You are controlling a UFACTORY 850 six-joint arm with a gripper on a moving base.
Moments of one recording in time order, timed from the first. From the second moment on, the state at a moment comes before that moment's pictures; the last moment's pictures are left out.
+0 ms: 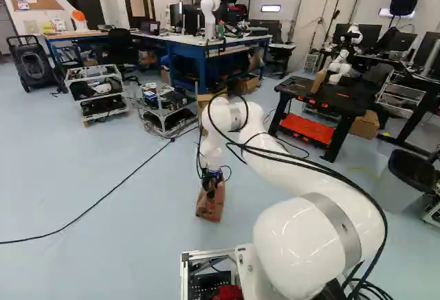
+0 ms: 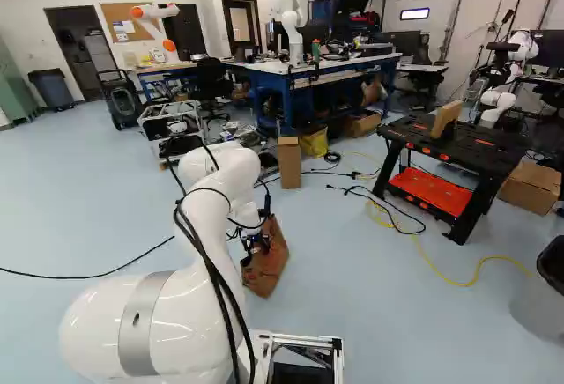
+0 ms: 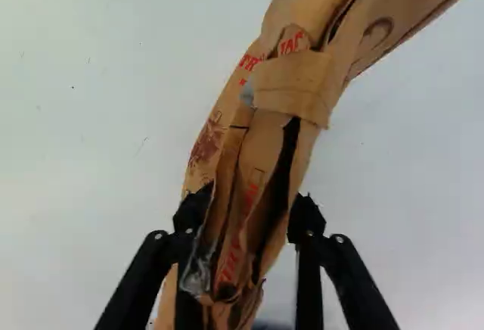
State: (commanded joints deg) arm 10.8 -89.2 -95.6 0.0 0.4 0.0
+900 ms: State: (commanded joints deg) arm 10.8 -82.1 -88.9 0.0 0.4 0.0
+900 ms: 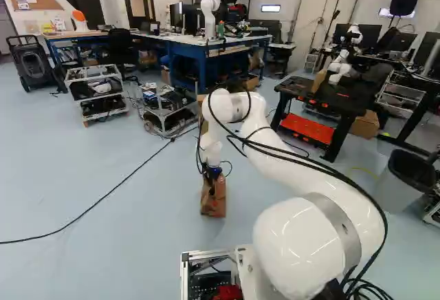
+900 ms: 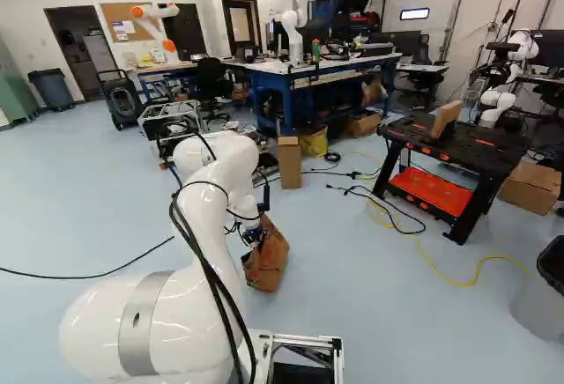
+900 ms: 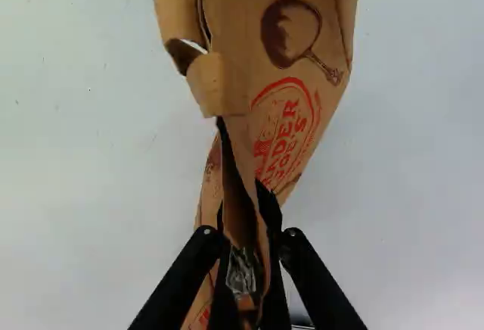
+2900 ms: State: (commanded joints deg) arm 11.1 -60.0 -69.4 0.0 0.4 0.0
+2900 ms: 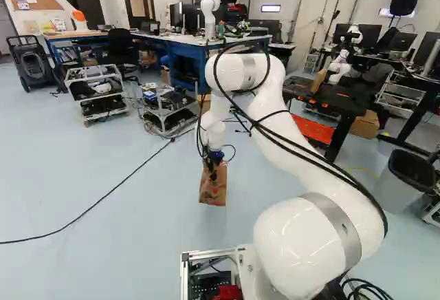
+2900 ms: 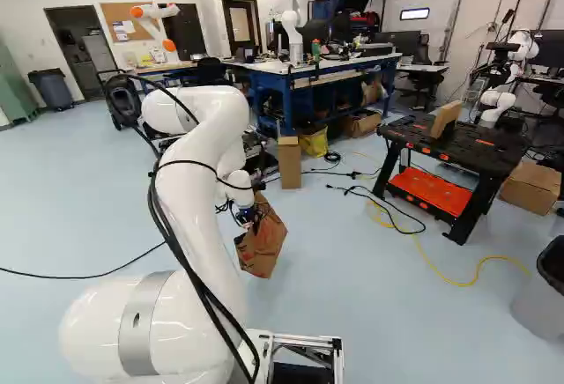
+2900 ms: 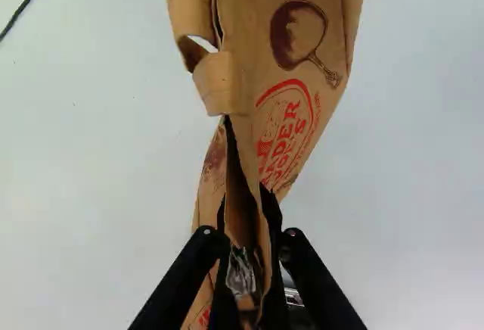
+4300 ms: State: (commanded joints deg) arm 12.9 -40.1 -50.0 0.0 0.4 0.0
